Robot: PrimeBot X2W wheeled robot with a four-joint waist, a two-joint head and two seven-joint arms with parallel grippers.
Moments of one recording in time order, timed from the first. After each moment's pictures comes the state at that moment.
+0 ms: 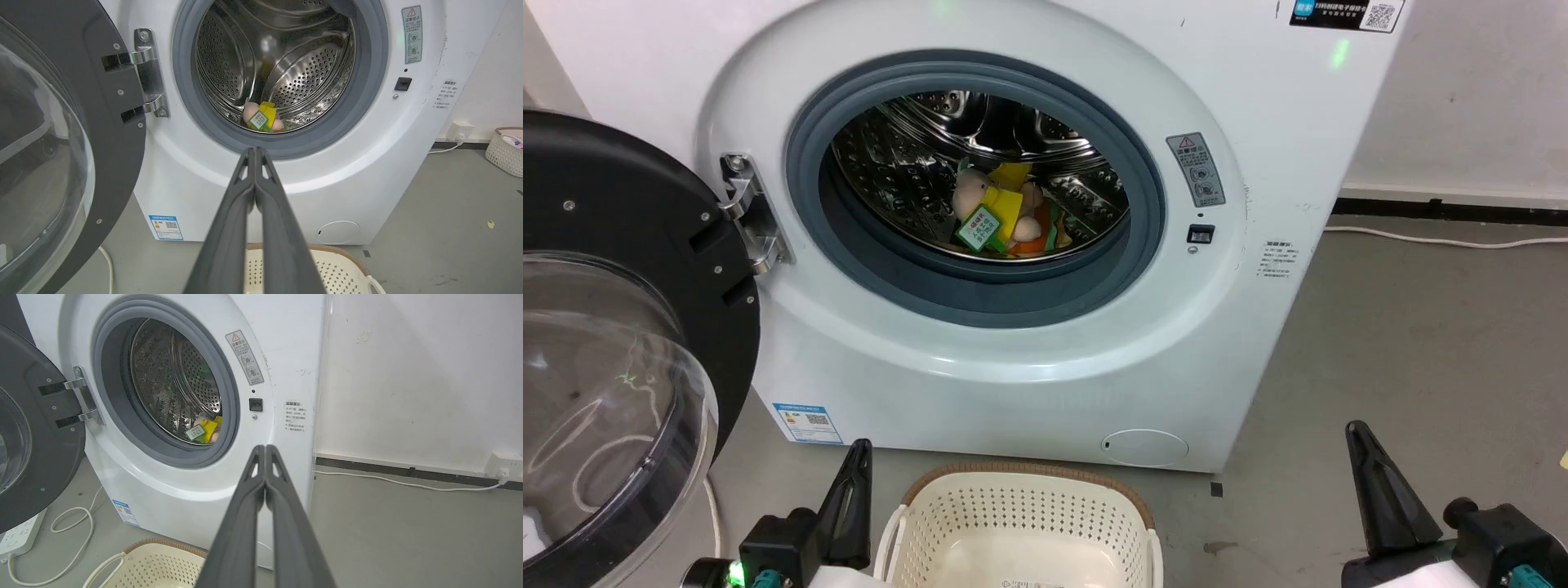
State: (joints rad) left arm 0.04 0.19 -0.21 0.08 -0.24 0.09 -0.24; right arm 0.08 -0.05 -0.02 0.00 0.09 0.13 -0.24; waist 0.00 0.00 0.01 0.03
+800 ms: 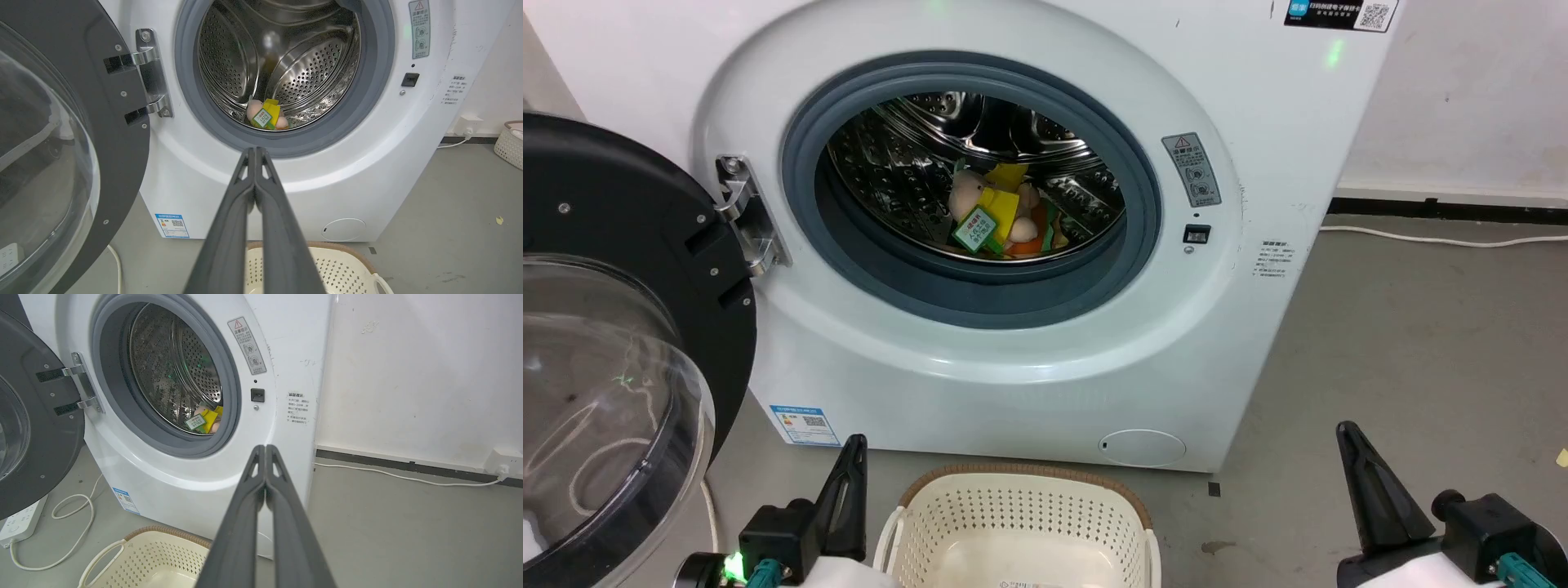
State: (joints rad) left arm 0.04 0.16 -0.16 0.06 -0.19 0.08 -0.18; right arm 0.07 -0.05 -0.02 0.00 0.07 0.13 -0.19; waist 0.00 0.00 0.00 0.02
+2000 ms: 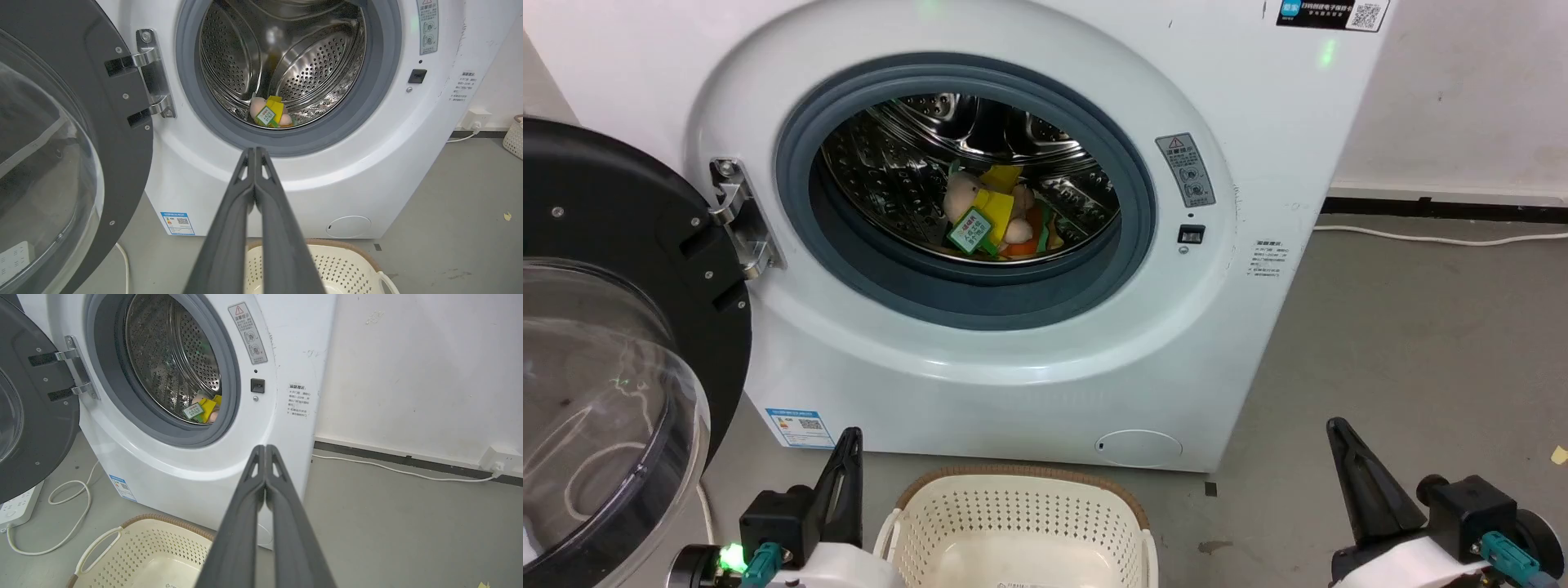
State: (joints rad) left arm 0.04 0.11 -0.10 0.04 -0.12 0.05 -0.11; right arm 0.05 -0.05 -0.01 0.00 0.04 0.13 -0.11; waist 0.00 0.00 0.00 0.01
